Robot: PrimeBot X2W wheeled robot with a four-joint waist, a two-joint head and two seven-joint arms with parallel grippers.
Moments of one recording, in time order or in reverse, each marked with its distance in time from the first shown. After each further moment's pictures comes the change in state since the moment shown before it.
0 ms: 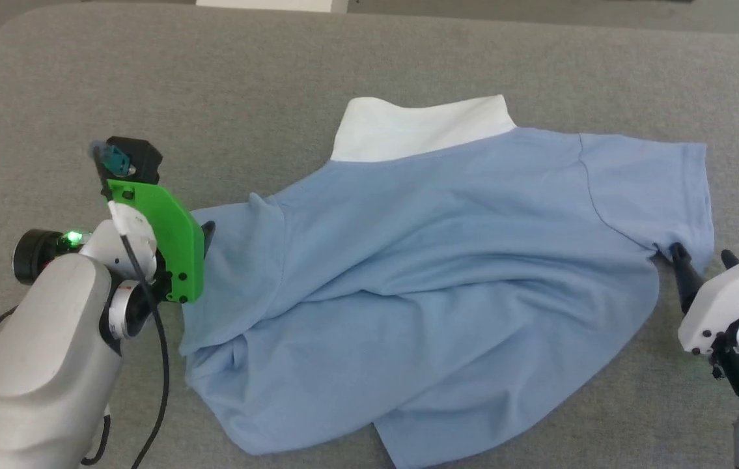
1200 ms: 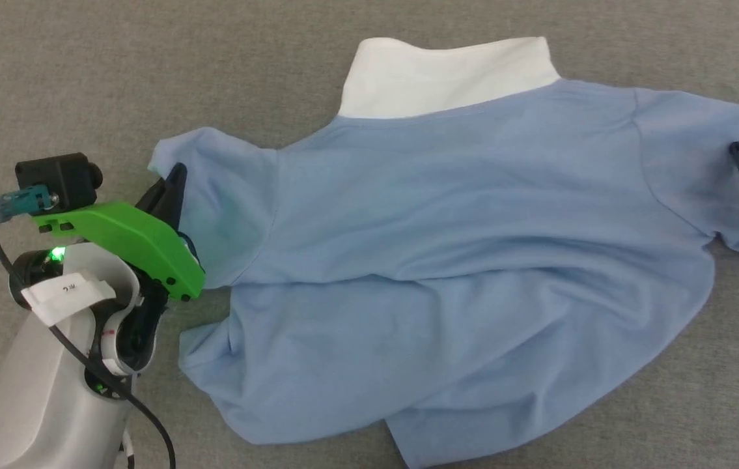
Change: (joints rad) left arm 0.198 -0.079 0.190 -0.307 -0.113 0.104 -0.342; right arm -0.401 -0.297 0.258 0.131 -0.025 0.000 0.459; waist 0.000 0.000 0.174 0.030
